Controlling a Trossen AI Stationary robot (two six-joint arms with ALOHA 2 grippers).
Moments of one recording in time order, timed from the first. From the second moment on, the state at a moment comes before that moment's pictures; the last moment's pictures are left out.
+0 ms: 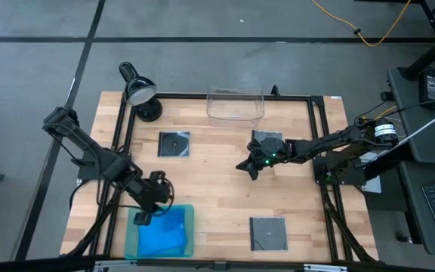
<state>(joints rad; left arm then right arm) -0.62 1.25 1.06 -0.82 -0.07 -0.53 -0.01 1.45 0.55 0.39 -0.13 0.77</state>
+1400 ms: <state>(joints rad) -0.57 1.25 1.12 -0.65 -0.69 -0.54 0.70 1.62 0.80 -0.12 -0.19 1.12</state>
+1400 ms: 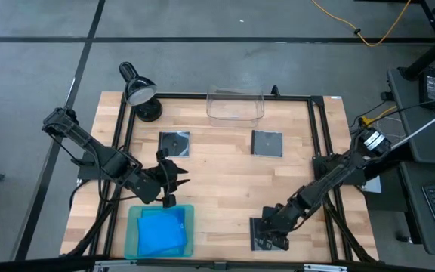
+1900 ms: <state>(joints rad) -0.57 1.27 1.12 -0.60 -0.73 -0.59 0.46 1.71 0.80 -0.12 -0.24 0.85</state>
